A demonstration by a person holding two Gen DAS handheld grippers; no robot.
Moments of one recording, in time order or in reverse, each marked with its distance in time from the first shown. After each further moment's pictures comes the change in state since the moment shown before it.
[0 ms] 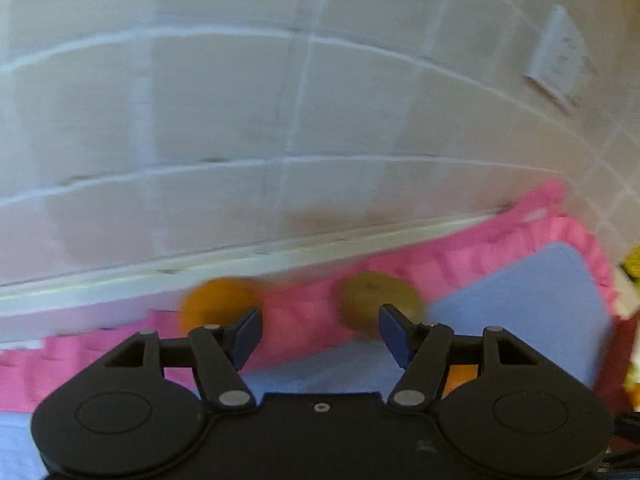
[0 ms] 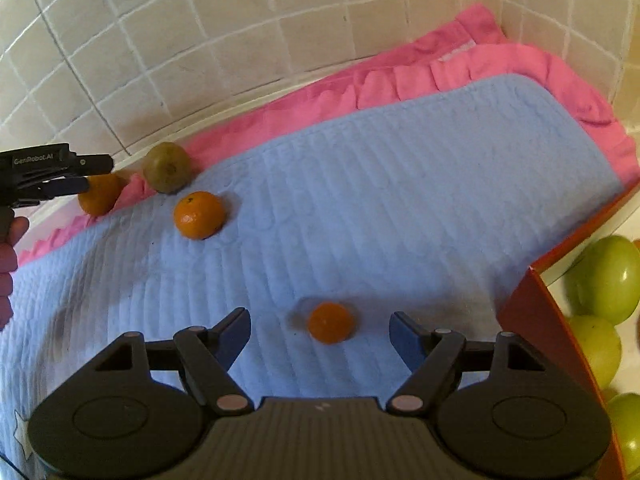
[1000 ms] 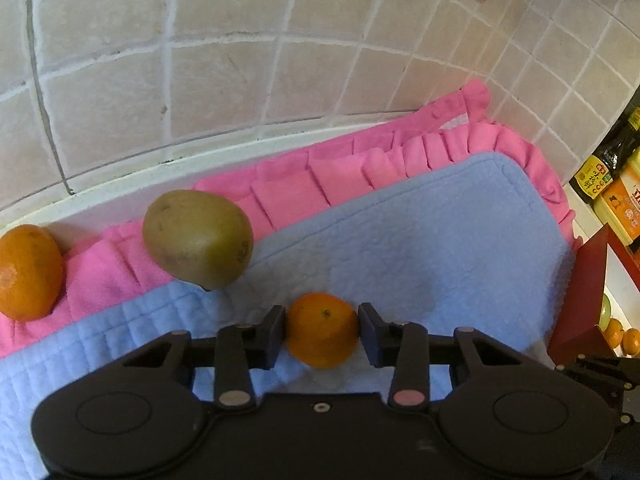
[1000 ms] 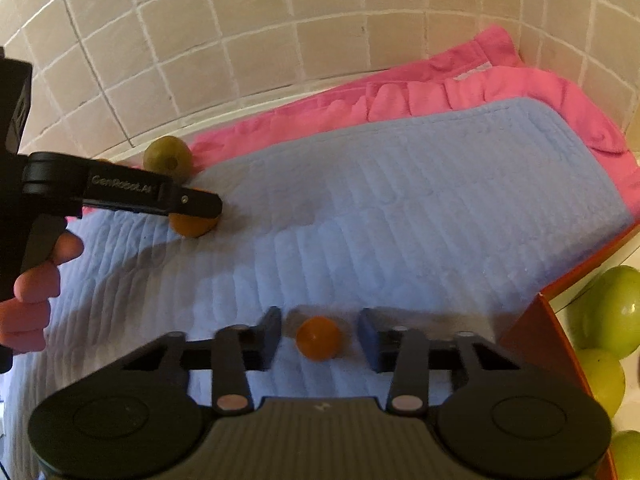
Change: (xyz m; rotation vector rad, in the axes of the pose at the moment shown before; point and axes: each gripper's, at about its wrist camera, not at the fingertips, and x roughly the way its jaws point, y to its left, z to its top) left arm 0.055 -0.081 -0.033 0.124 0.168 -0.128; right arm 0.012 0.002 -0.003 -0.095 -0.046 -0.017
